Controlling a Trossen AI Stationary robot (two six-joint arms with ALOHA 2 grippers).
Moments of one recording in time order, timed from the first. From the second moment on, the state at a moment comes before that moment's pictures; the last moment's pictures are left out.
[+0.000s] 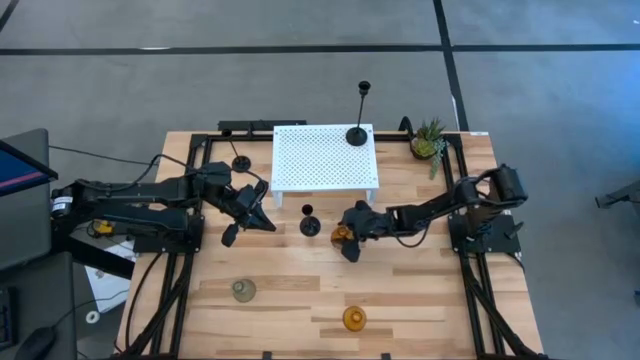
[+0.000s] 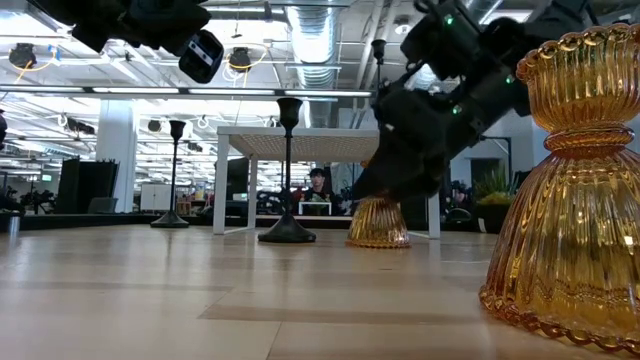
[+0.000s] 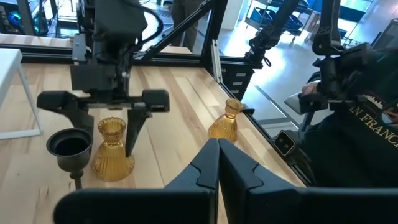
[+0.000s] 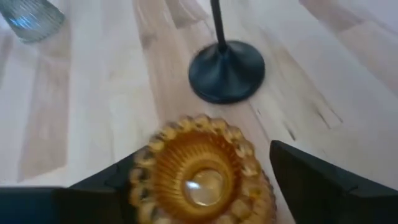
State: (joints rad) left arm 0.15 0.72 0.54 0.04 0.62 0.02; right arm 0.11 1.72 0.71 0.32 0.18 0.41
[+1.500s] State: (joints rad) left arm 0.15 0.72 0.54 0.03 0.62 0.02; right arm 0.04 1.40 1.19 -0.40 0.15 0.08
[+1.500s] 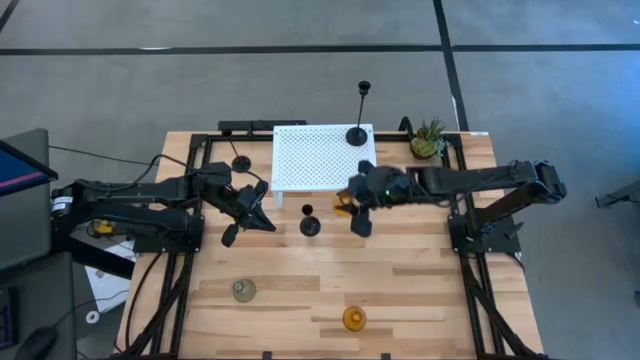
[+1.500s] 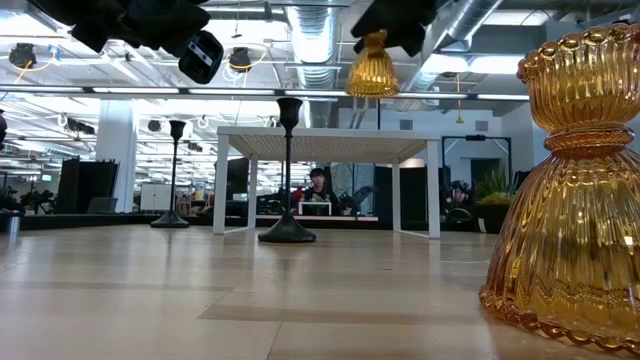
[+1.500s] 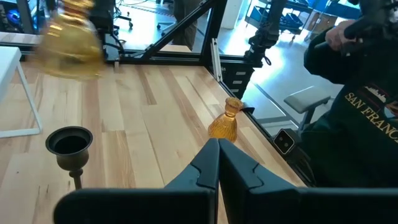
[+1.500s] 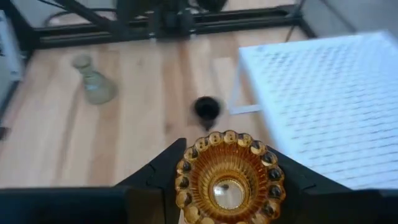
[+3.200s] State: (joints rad) left arm 0.16 0.72 0.54 0.05 0.57 0.07; right arm -0.54 1.48 1.20 -0.45 -0.37 -0.13
